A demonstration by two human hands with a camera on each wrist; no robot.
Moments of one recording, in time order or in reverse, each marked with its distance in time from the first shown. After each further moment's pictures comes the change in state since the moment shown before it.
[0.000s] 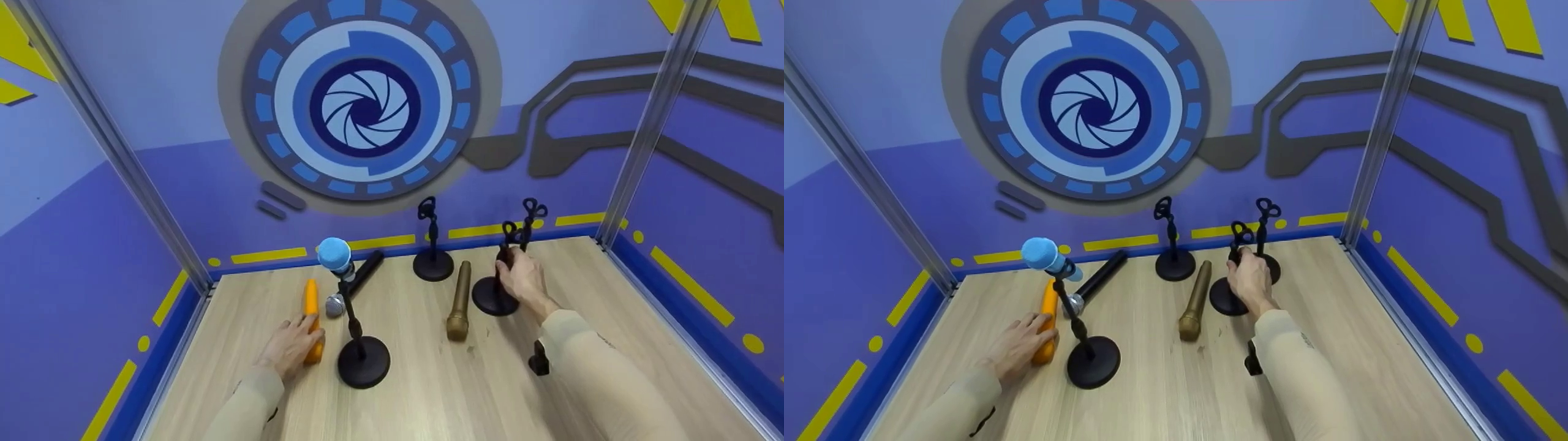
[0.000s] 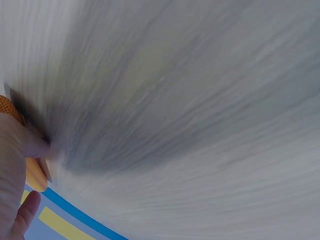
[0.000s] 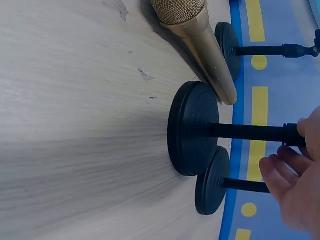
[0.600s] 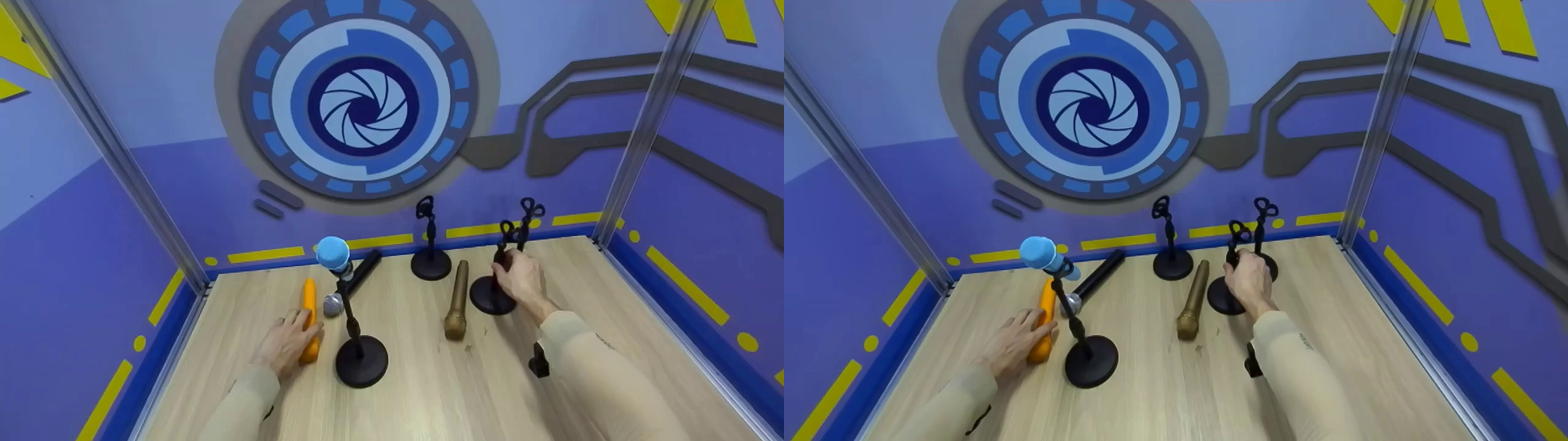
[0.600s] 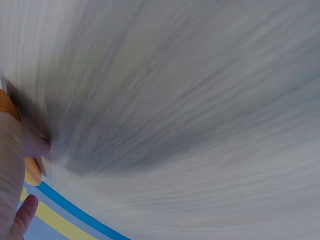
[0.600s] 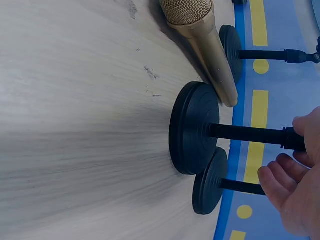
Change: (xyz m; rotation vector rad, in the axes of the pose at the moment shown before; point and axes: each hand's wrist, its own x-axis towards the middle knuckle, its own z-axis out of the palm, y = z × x) left_hand -0.002 -0.002 -0.005 -0.038 -0.040 -0.055; right_hand -0.007 -0.002 -0.002 -0.010 0.070 -0.019
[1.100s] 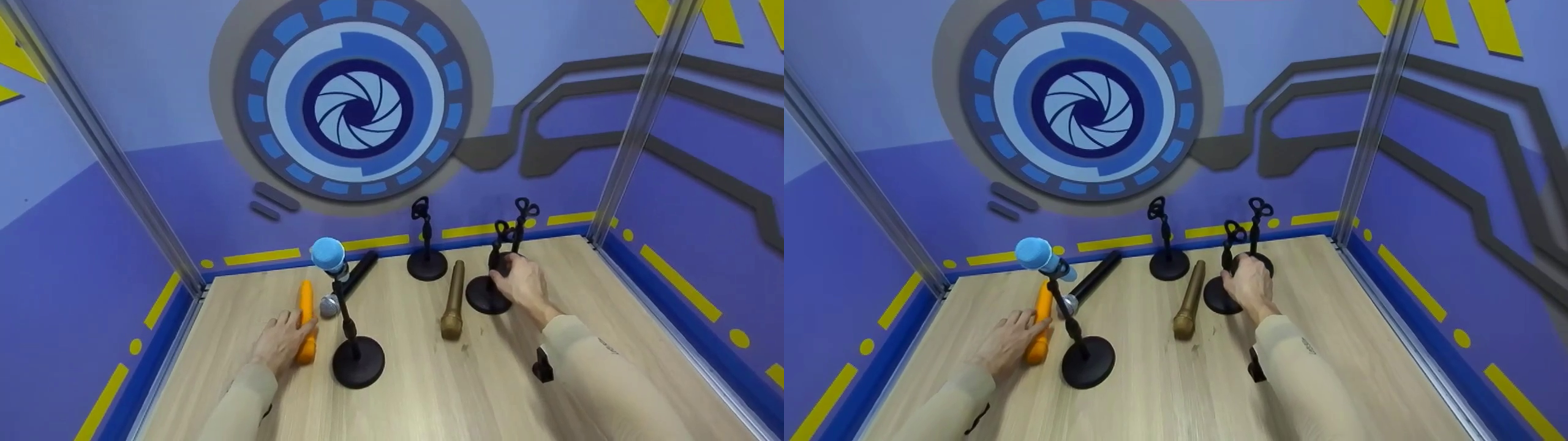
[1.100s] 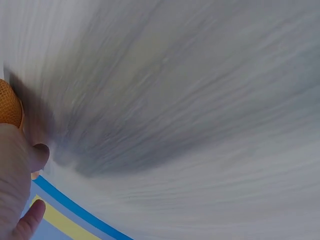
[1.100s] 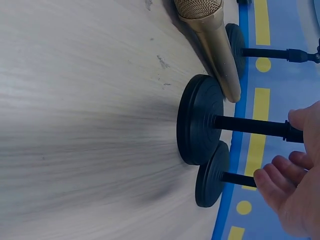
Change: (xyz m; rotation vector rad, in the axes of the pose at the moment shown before) left_hand -0.001 -0.001 -0.011 0.013 0.028 -0.051; right_hand -0.008 0.010 -0.010 -0.066 -0.059 0.006
